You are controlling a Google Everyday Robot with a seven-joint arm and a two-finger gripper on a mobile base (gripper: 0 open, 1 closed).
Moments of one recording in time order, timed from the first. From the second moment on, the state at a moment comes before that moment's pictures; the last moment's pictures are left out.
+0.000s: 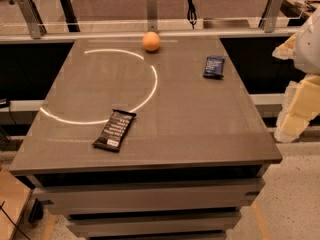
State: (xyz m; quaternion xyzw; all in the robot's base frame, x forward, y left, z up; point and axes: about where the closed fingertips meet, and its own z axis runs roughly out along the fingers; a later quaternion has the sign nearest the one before) arm 0.438 -0.217 0.976 -0.60 0.78 -0.03 0.16
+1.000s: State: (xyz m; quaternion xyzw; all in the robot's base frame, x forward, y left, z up) arm 0.458 -0.208 0.986 -0.59 0.77 0.00 0.24
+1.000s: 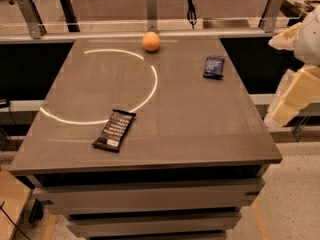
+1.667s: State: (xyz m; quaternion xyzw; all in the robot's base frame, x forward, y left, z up) arm 0.493 -0.194 0.993 -0.58 0.75 0.05 0.31
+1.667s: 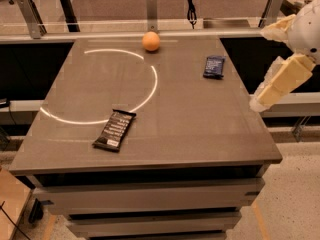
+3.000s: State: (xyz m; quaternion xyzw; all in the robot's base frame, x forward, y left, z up) arm 0.624 -0.165 0.958 -0.48 0.73 0.14 0.46
